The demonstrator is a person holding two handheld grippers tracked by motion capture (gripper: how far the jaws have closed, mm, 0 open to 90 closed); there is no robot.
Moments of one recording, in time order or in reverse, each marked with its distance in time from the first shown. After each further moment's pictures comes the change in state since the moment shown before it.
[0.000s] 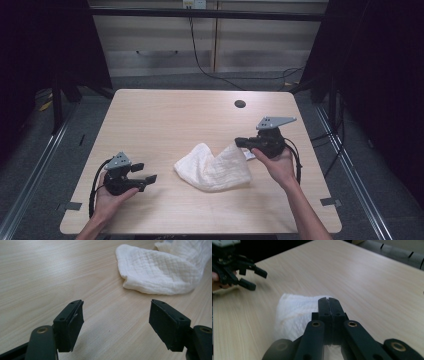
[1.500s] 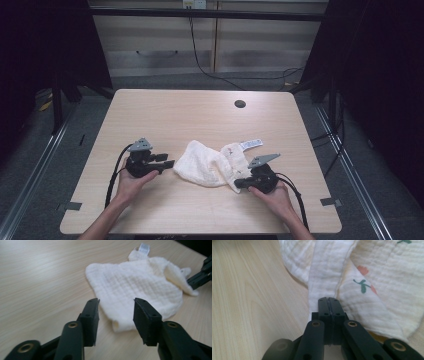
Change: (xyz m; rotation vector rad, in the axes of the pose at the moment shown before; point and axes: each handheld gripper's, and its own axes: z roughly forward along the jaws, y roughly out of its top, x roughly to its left) left arm -0.007 0.046 0.058 0.011 -0.132 -0.016; right arm 0.021 -0.114 0.037 0.284 0.086 0.104
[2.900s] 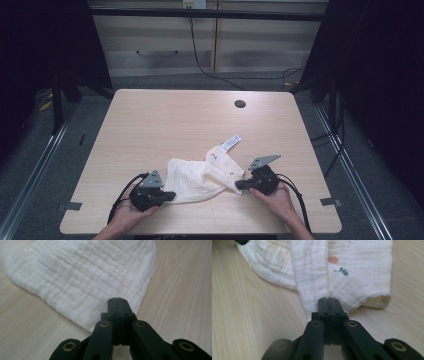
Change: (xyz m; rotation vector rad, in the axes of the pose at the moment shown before) left arm -0.062 -0.053 -0.015 0.229 -0.053 0.220; right arm 0.003 -0.002 -0.003 0.012 -0.013 -0.020
